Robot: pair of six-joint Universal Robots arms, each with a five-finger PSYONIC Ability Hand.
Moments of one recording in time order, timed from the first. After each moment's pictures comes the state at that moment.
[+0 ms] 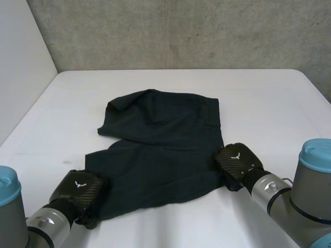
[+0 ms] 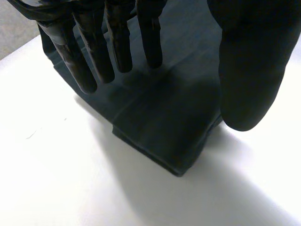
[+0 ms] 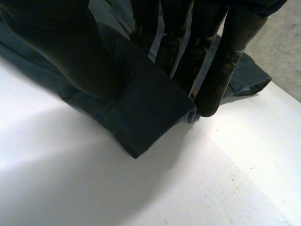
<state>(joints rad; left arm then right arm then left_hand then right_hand) 4.31 -1.63 -2.14 3.23 -1.58 3.49 1.92 -1.20 1.91 -0.29 1.27 2.68 0.45 0.45 0.45 0.46 0.28 0.95 1.17 1.16 1.19 0.96</state>
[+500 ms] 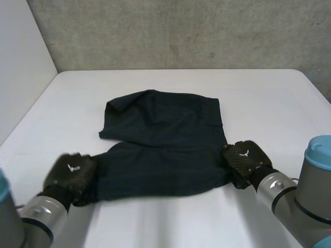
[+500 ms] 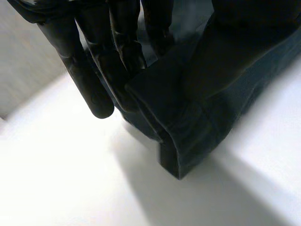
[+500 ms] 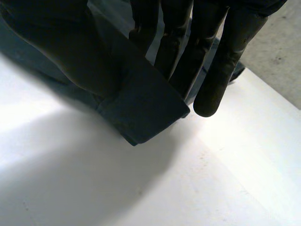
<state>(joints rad) 4.30 -1.53 -2.13 3.31 -1.64 3.49 1.93 -1.27 1.91 -0.23 1.37 2.68 1.12 1.19 1.18 1.20 0.98 0.95 1.17 1.16 1.19 0.96</state>
